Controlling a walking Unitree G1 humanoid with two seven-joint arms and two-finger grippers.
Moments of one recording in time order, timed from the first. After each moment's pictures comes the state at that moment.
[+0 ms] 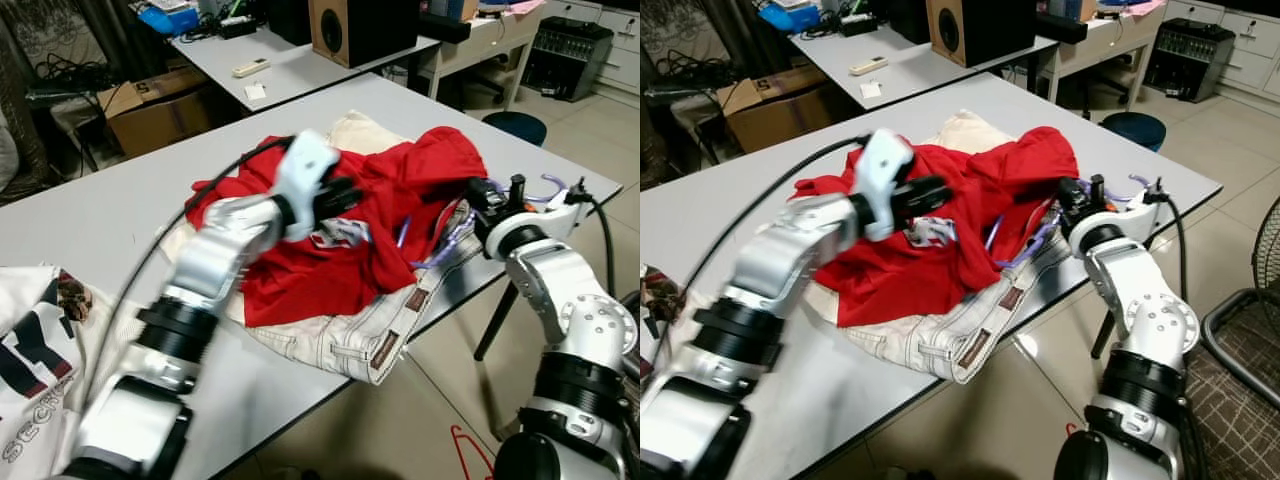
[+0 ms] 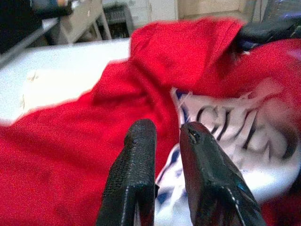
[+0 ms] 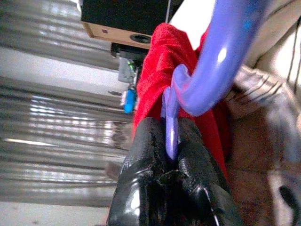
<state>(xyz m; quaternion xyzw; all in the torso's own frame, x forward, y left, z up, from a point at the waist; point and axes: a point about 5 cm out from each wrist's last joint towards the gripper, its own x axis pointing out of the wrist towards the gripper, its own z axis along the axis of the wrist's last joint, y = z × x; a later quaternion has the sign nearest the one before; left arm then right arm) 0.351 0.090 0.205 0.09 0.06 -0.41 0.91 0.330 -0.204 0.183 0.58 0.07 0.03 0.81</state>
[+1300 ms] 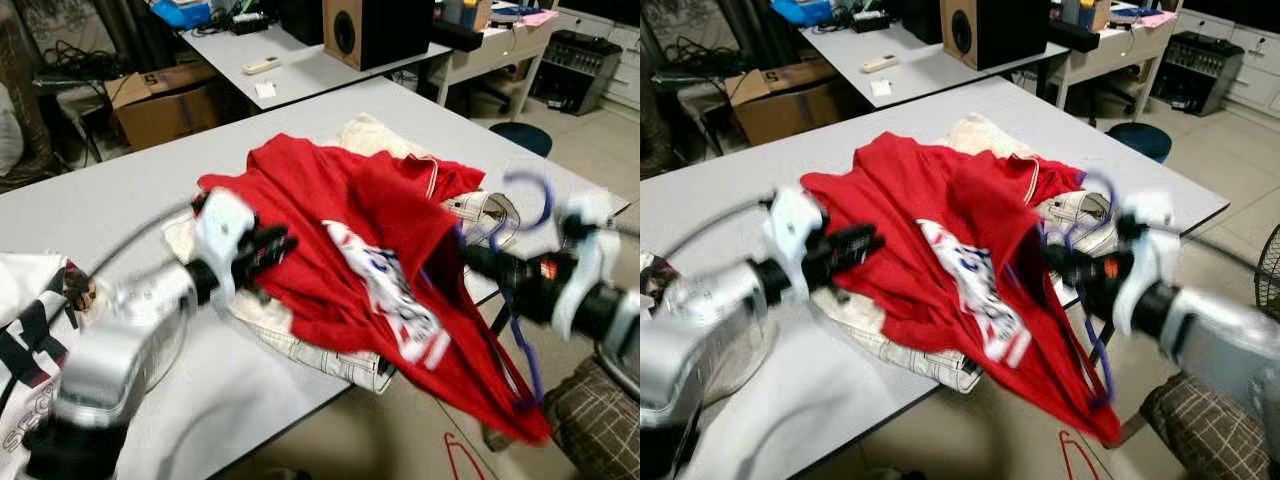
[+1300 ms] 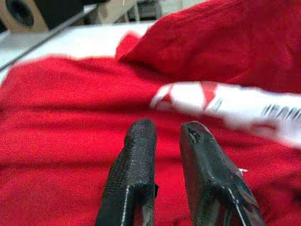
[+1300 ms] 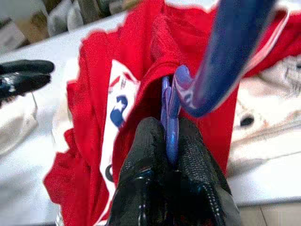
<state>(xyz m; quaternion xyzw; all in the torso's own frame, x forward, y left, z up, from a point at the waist) 0.271 0.147 0.176 0.10 0.07 -0.35 0.93 0.221 -0.202 0.214 0.07 0.20 0.26 0.94</state>
